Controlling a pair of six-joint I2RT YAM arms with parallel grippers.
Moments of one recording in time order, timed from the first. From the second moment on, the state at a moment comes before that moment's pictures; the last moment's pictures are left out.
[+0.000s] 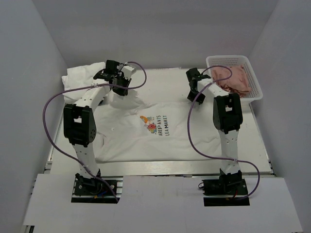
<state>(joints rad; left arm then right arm) -0.21 1.98 1.72 -0.65 0.25 0.34 0.30 2.28 1.85 -0.80 0.39 0.67</state>
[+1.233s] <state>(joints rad) -0.22 1.18 0.99 -0.61 0.21 -0.13 0.33 1.58 1.15 -0.74 0.38 0.69</state>
